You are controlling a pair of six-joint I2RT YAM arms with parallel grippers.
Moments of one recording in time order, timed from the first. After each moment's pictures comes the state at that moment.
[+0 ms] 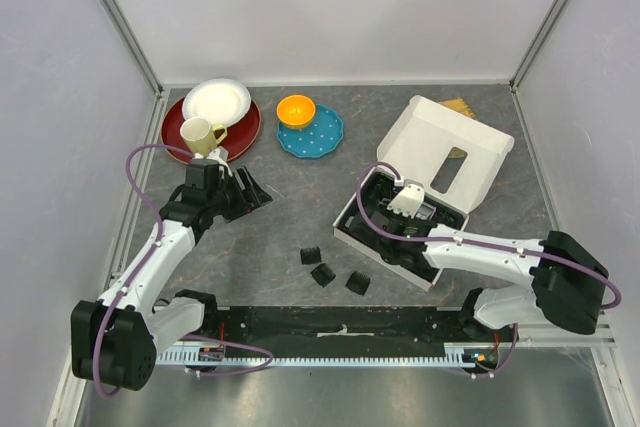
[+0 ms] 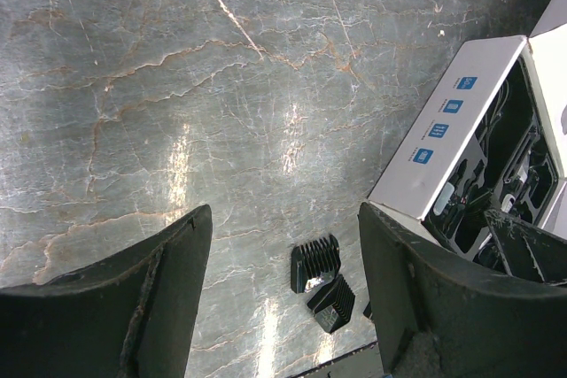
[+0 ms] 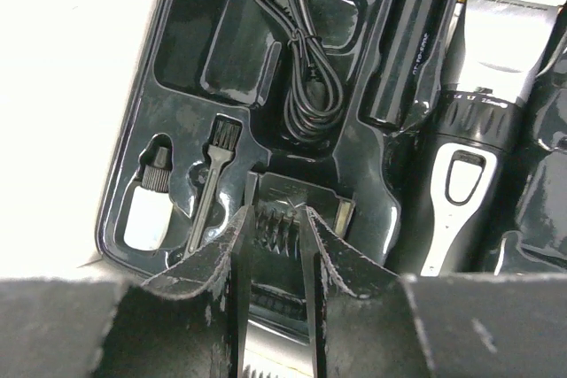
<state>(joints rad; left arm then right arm) -0.18 1.04 0.66 -0.39 0.25 -0.62 1.03 1.34 0.74 -0.48 0.79 1.23</state>
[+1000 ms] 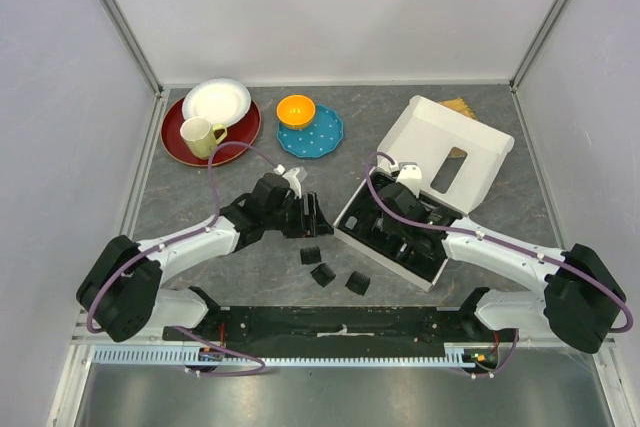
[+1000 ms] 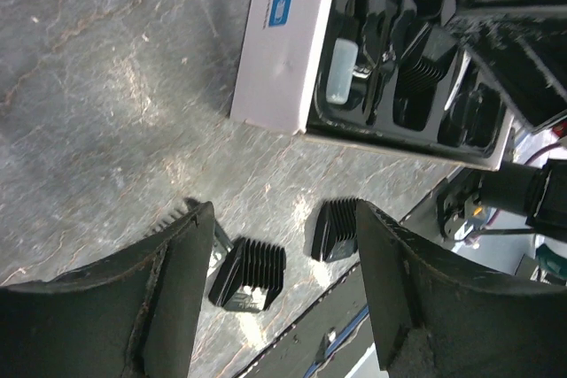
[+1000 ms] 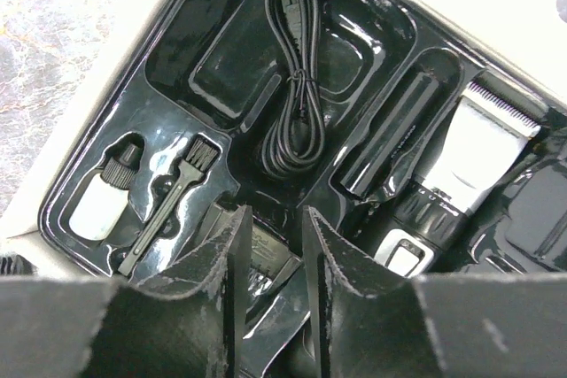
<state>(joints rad) -0.67 1.30 0.63 -0.06 0.31 -0.68 0.82 1.23 0.71 -0.37 0.51 0.66</state>
